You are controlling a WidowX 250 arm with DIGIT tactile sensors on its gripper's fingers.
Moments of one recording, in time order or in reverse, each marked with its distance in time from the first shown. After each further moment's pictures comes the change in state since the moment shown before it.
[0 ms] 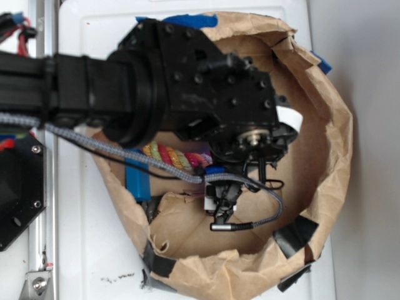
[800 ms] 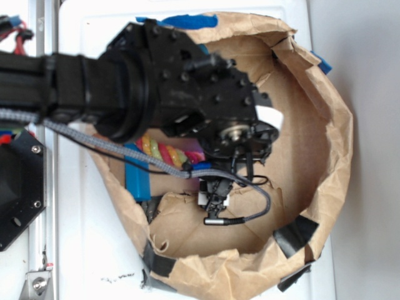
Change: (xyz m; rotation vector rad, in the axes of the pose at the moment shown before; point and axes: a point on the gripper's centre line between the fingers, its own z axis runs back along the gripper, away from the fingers) arm -0.004 0.004 -0.016 0.009 -0.039 -0.014
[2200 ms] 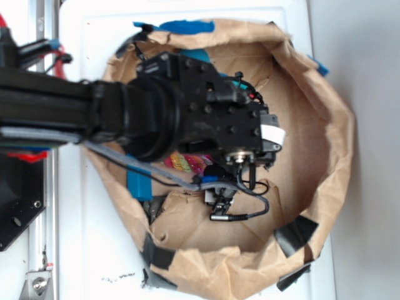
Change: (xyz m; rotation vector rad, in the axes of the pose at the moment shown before) arm 0.011 0.011 -0.023 0.093 0.002 -0.010
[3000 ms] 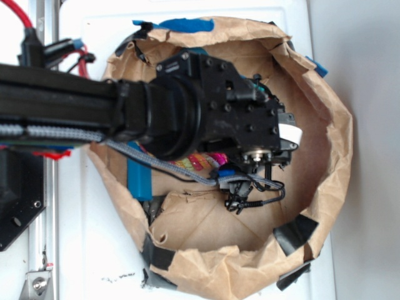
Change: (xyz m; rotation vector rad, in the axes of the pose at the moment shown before) arm 0.012 0.002 -0.001 0.002 -0.020 0.000
